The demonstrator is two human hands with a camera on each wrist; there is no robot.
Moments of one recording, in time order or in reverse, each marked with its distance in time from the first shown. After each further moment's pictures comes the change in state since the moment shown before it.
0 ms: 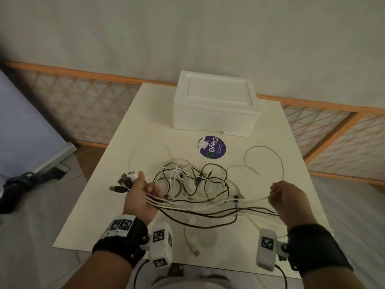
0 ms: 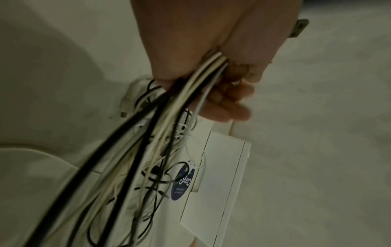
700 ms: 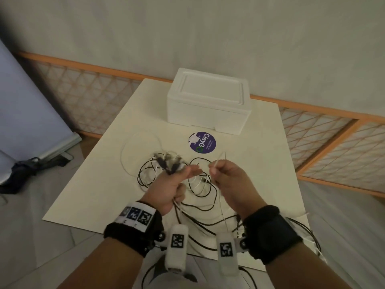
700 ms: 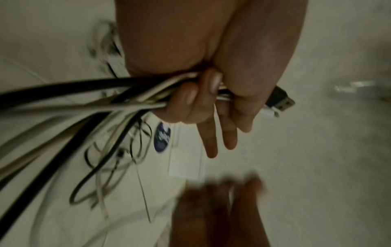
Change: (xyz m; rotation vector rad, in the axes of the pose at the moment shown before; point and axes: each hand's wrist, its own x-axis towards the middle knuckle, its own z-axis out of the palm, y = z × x) left_hand -0.078 -0.073 0.062 0.646 -0.444 0.069; right_hand -0.059 -0.011 0.044 -0.145 -0.728 -0.238
